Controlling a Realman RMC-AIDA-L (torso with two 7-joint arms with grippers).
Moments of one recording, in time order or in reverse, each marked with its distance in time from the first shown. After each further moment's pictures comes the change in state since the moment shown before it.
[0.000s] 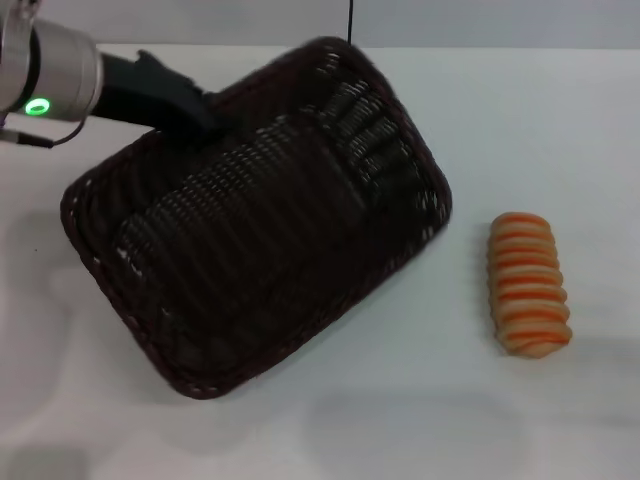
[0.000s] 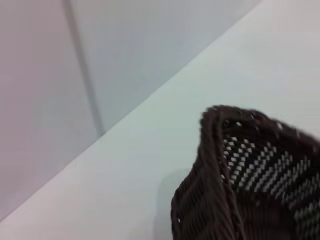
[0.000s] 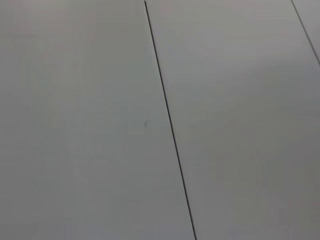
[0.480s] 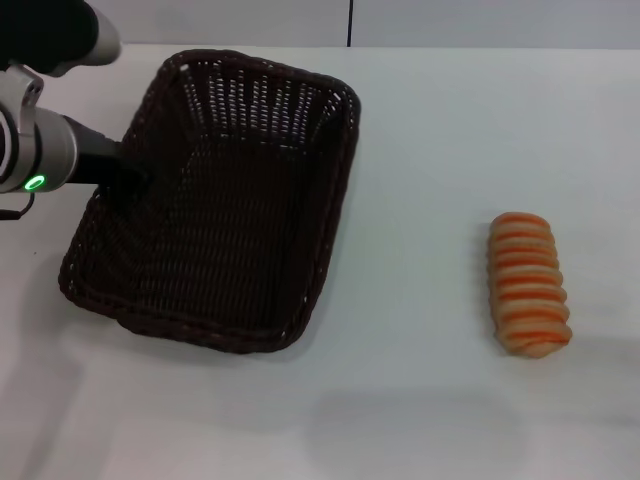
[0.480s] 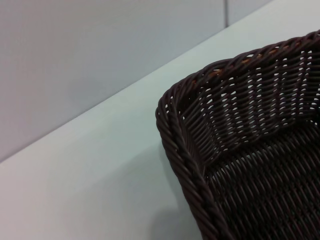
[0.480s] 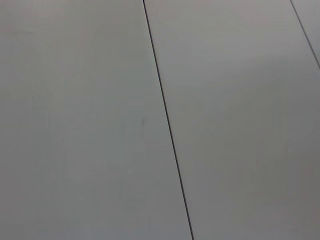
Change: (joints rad) left arm 0.196 -0.003 0.337 -0.118 0.453 0.221 -0.501; right arm 0.000 0.000 0.007 -0.002 0.000 0.009 0.000
